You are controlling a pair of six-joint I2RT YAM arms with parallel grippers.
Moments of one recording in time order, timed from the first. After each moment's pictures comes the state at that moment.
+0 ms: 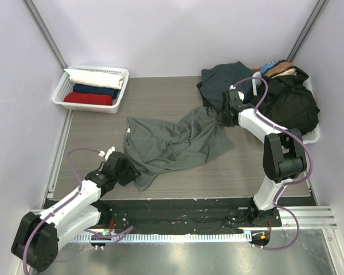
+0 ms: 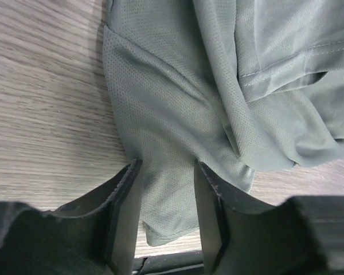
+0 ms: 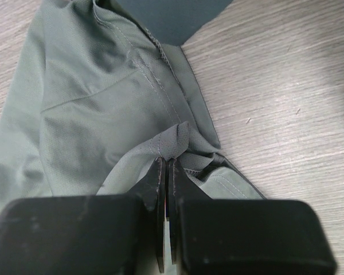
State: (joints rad) left arm -0.47 0.85 0.31 -0.37 -0.06 -1.01; right arm 0.25 1.76 1.25 -0.42 0.15 0.53
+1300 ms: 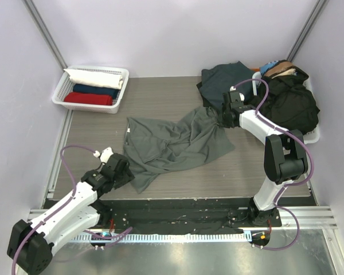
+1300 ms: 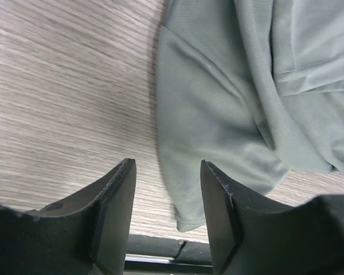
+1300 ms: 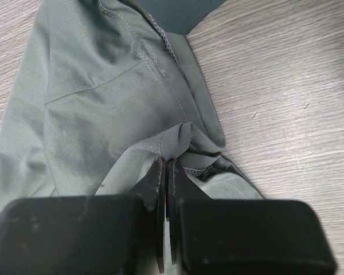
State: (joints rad) left arm -0.57 0.78 0.41 -0.66 -0.29 -1.02; right arm 0.24 1.74 1.22 -0.40 0.11 0.53
